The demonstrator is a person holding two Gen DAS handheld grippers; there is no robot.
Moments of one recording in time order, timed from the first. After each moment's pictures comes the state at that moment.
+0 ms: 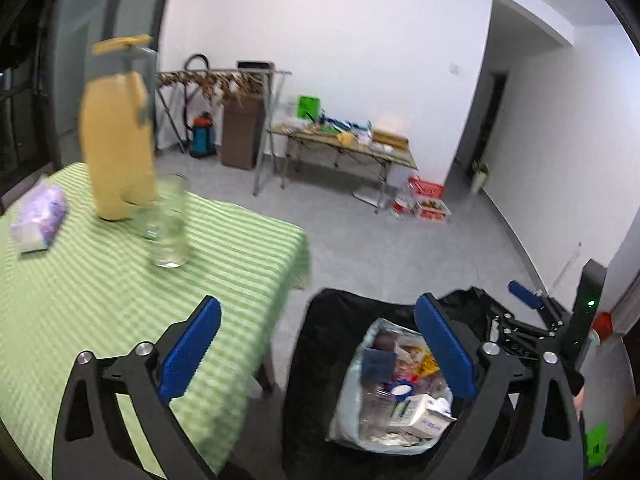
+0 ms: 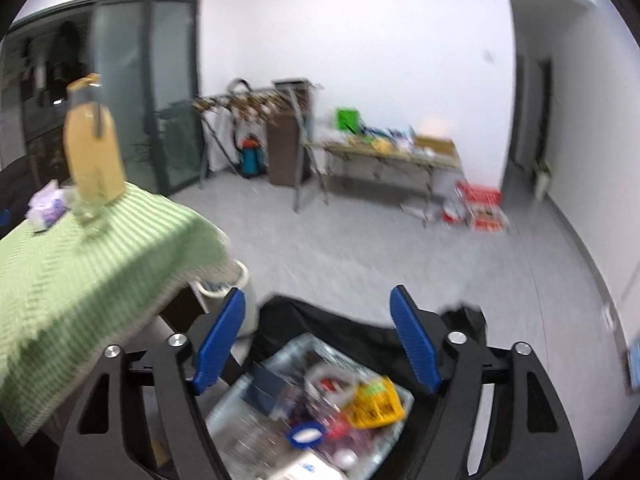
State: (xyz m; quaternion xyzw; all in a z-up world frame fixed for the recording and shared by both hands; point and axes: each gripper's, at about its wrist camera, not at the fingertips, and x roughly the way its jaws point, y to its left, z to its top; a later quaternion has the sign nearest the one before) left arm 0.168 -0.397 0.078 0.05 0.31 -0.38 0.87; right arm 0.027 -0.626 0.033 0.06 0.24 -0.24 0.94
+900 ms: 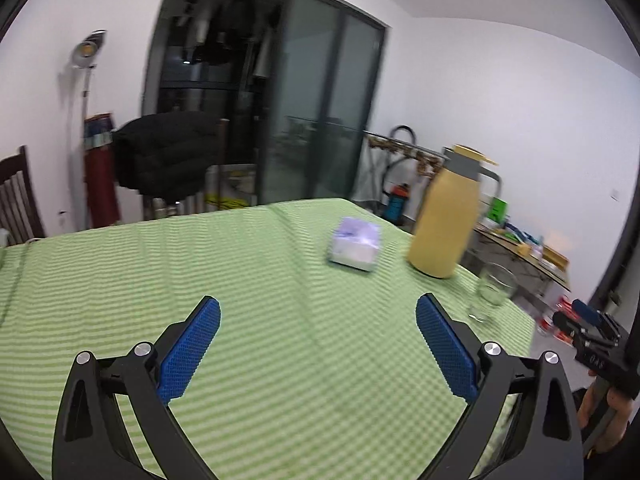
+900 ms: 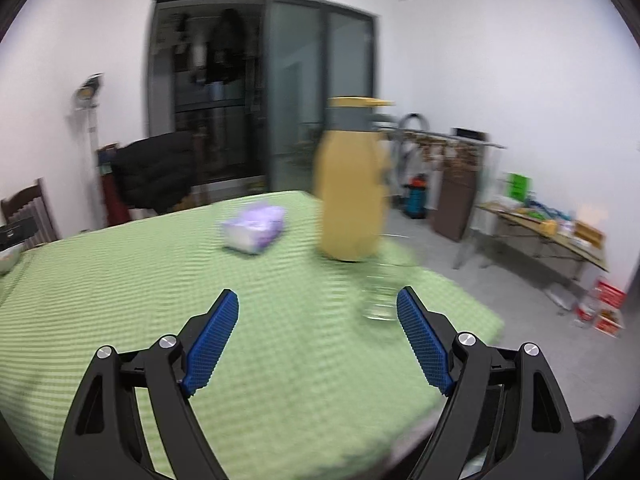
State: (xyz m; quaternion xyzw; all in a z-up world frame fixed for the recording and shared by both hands) left arm 0.200 -0.011 0.138 -0.06 0.23 -0.07 0.97; right arm 0.187 -0.325 0.121 -0.01 0.21 0.04 0.98
